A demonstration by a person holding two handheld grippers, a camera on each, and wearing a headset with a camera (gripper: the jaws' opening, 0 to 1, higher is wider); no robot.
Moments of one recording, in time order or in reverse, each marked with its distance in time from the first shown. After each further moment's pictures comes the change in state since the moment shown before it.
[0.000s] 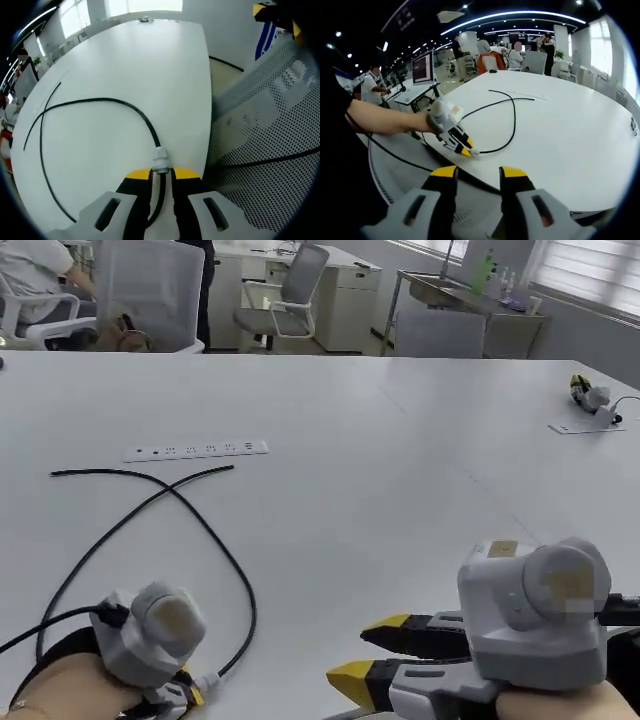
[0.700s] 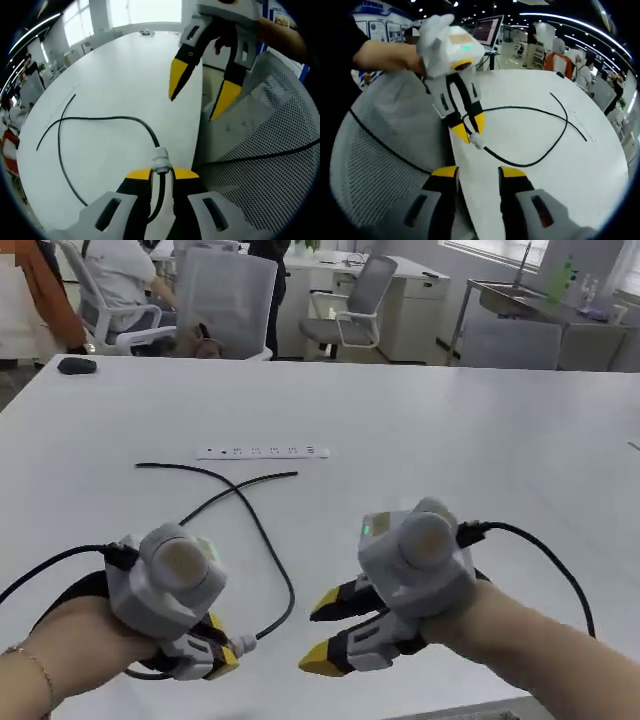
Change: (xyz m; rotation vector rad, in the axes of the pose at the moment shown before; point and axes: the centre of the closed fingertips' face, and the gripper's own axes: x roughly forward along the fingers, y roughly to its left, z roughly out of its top) left arm -0.064 -0.002 0.007 0.011 -0.071 0.025; right arm 0.134 0.019 0.010 -0.607 0.233 0.392
